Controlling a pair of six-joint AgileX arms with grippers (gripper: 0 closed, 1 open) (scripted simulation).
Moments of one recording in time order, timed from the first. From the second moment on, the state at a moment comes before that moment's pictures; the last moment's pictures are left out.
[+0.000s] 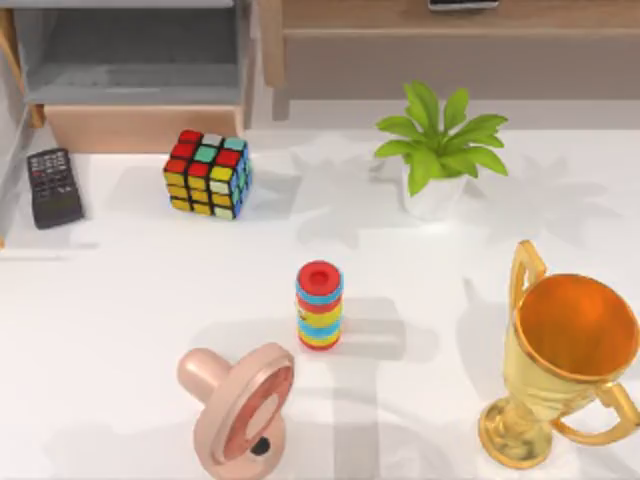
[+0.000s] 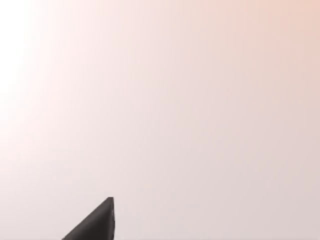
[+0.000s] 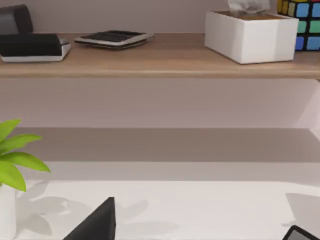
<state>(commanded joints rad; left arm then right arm) 0.82 2.01 1.01 1.24 0.55 0.90 0.00 0.00 0.00 0.00 0.00 0.00</state>
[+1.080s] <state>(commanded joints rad) 0.70 2.00 0.46 1.53 0.75 1.59 0.00 0.00 0.00 0.00 0.00 0.00</state>
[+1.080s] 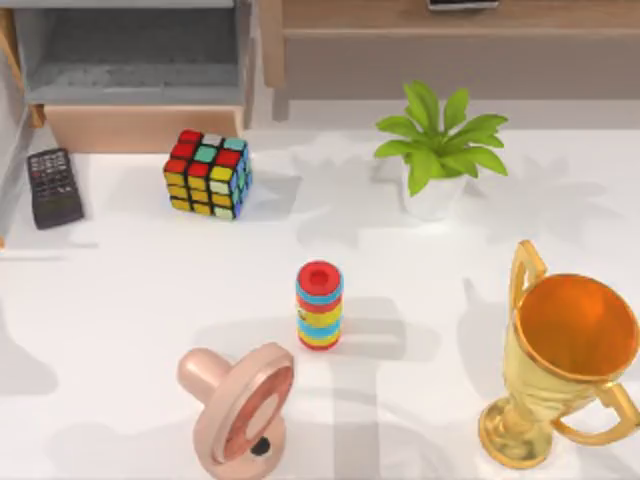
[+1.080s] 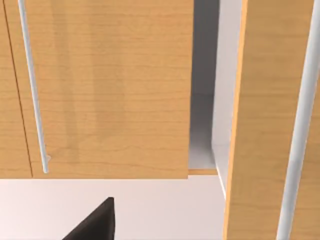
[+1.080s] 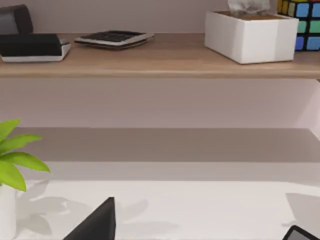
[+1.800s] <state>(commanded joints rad) 0.64 2.03 0.54 1.48 0.69 1.59 0.00 0.00 0.00 0.00 0.00 0.00</state>
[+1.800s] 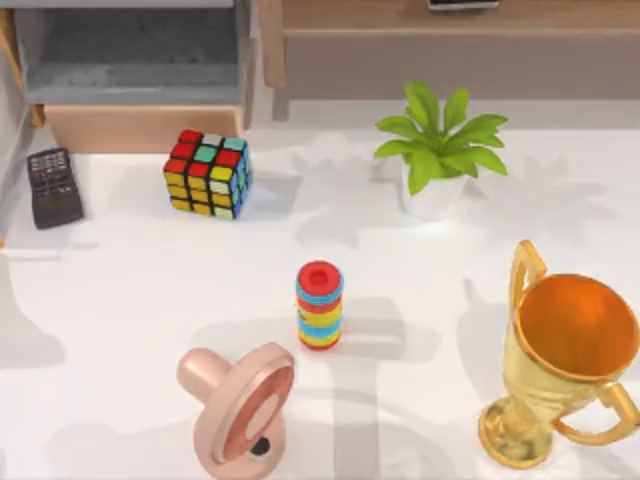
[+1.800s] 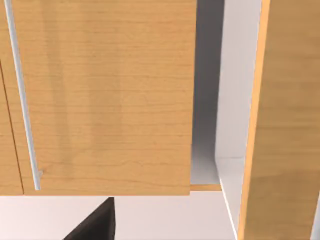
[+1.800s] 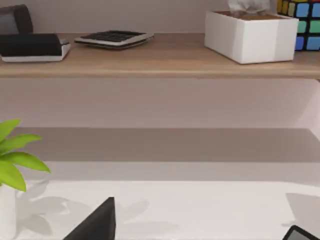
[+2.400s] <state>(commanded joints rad) 0.64 2.03 0.54 1.48 0.69 1.59 0.00 0.00 0.00 0.00 0.00 0.00</state>
